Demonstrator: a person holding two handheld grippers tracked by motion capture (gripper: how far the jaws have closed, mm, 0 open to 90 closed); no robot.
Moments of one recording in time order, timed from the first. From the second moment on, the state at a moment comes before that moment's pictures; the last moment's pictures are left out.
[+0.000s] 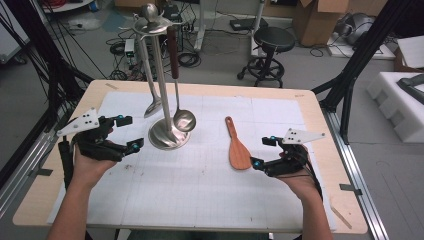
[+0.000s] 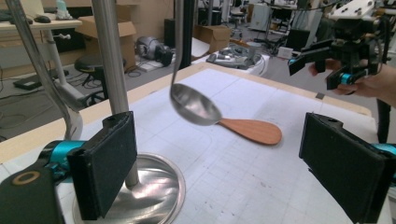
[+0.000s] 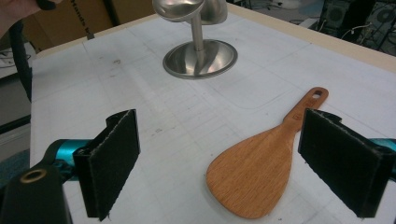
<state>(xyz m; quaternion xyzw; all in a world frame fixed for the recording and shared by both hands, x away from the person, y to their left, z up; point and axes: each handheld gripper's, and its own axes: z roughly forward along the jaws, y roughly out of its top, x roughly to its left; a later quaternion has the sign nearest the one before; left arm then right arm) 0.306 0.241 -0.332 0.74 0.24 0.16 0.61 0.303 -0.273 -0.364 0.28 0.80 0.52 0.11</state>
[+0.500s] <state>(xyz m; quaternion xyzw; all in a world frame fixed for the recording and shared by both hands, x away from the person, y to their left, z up) 0.305 0.243 -0.333 0.73 0.24 0.16 0.62 0.302 -0.273 -0.366 0.28 0.80 0.52 0.11</state>
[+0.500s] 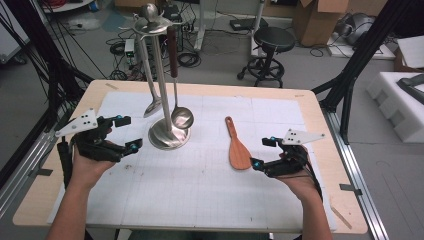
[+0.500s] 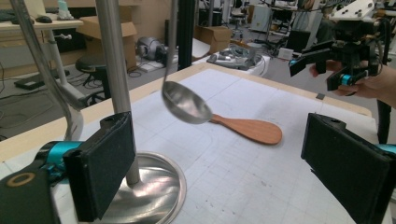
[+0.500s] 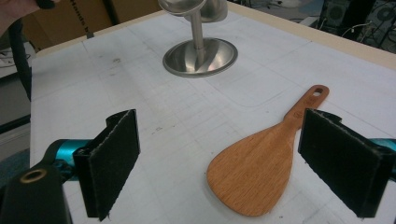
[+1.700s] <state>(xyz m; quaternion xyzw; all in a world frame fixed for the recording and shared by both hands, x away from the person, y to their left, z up) 0.307 0.243 -0.338 0.73 0.25 0.15 0.61 0.303 -0.274 -0.368 0.28 0.80 0.52 0.10</state>
